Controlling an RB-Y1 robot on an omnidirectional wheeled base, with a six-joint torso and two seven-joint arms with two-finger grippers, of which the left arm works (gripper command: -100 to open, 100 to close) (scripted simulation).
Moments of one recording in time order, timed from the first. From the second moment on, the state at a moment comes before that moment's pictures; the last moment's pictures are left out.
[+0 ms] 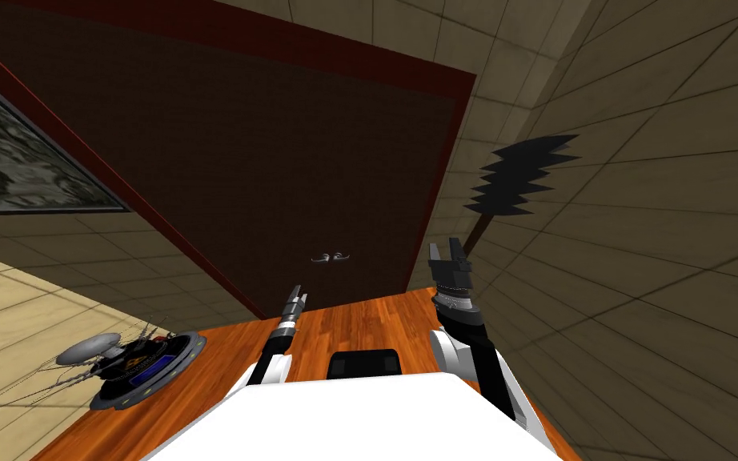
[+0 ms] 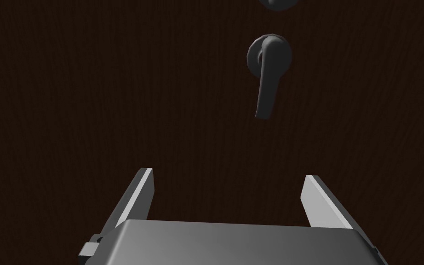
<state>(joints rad) 0.17 0.21 0.06 -1.07 0.11 -0.74 0.14</state>
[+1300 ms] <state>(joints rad) 0.13 0.25 0.11 -0.82 0.13 -0.80 0.16</state>
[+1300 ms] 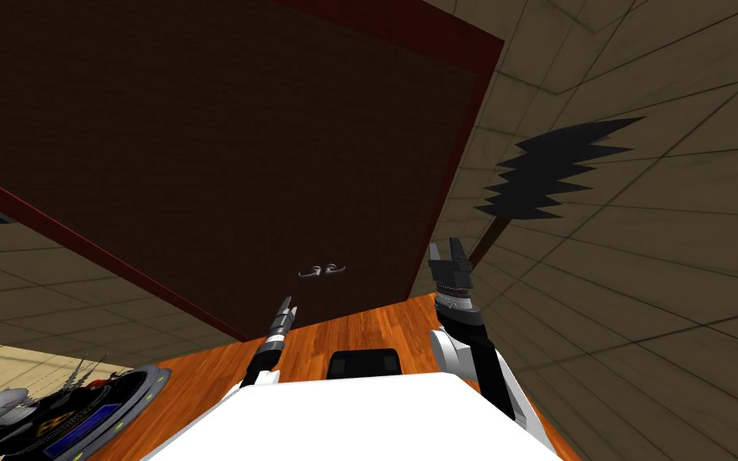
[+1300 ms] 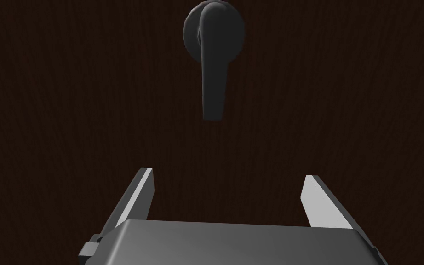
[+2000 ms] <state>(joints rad) 0.17 0.33 0.19 -0.74 0.17 -0.83 0.20</state>
